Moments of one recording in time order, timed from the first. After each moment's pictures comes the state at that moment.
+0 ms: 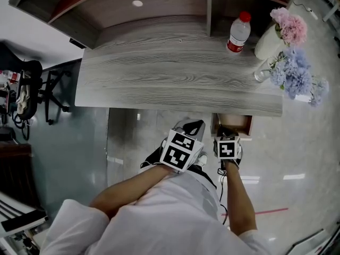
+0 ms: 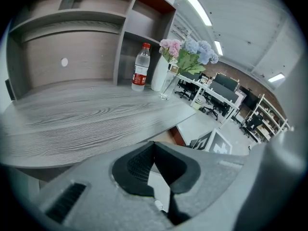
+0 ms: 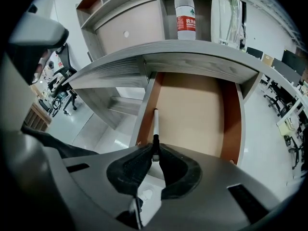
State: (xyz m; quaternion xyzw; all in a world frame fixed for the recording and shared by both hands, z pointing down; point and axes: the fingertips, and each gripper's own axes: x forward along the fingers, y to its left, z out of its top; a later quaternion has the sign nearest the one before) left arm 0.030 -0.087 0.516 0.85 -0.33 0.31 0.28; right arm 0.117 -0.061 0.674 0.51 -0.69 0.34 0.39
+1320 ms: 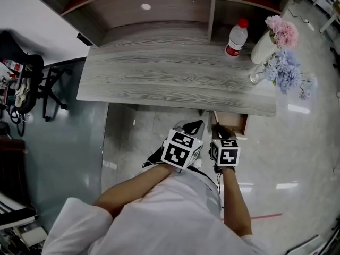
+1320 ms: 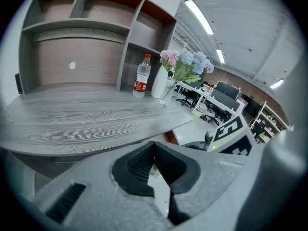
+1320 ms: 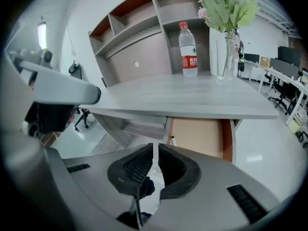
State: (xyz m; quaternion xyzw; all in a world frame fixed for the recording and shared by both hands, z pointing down) left arm 0.029 -0.068 0.495 0.85 -0.36 0.26 0.28; right arm 0.088 -0.060 0.579 0.52 -0.75 0.31 0.28
